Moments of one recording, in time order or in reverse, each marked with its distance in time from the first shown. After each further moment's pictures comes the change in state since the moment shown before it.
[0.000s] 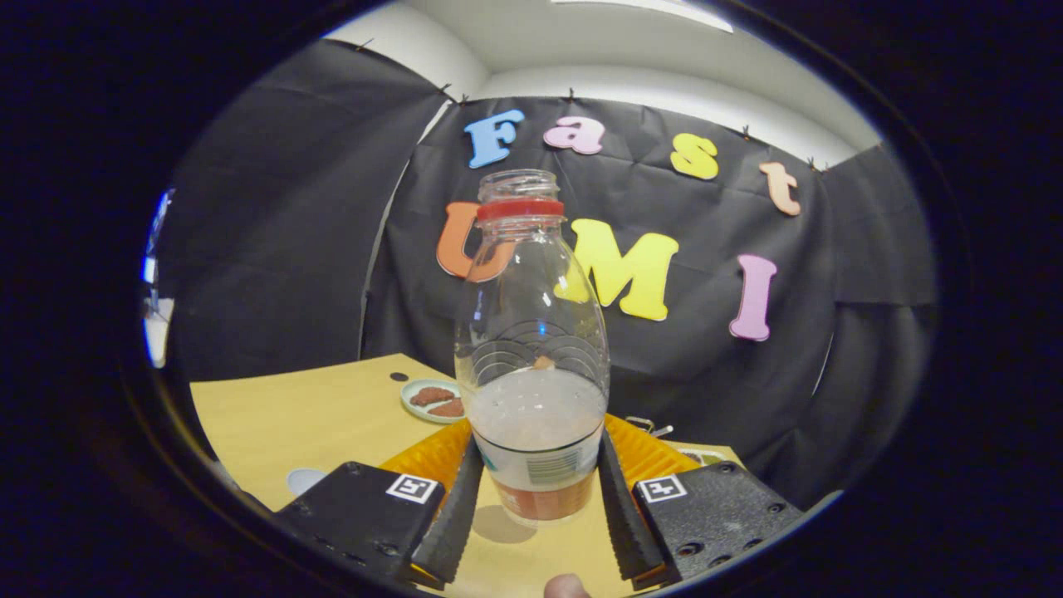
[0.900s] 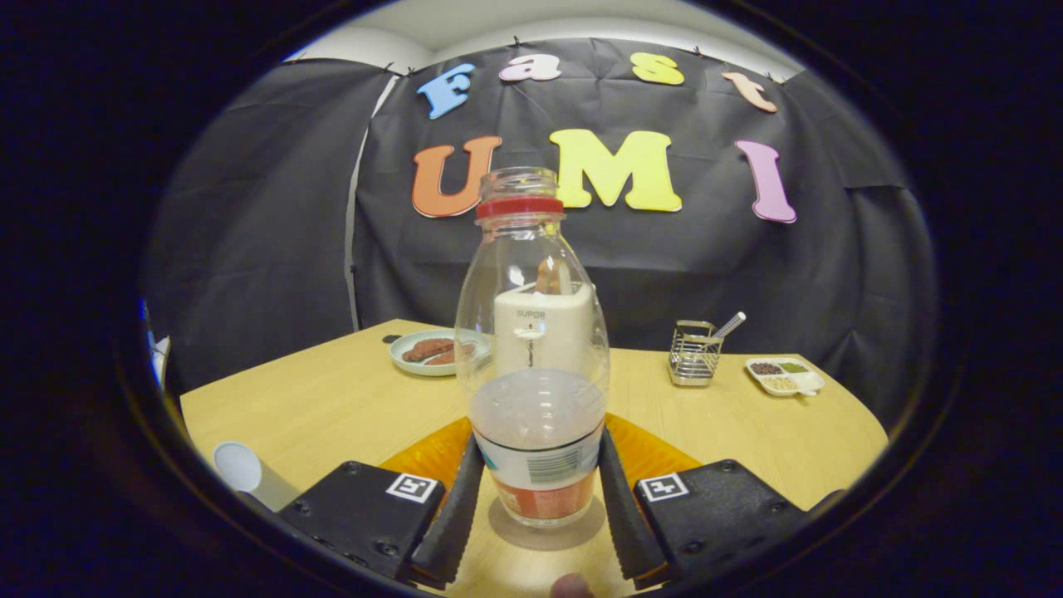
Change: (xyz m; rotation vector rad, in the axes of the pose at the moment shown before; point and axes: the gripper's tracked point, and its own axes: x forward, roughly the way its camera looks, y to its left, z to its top) arm 0.109 0.019 -0.152 0.151 0.174 0.030
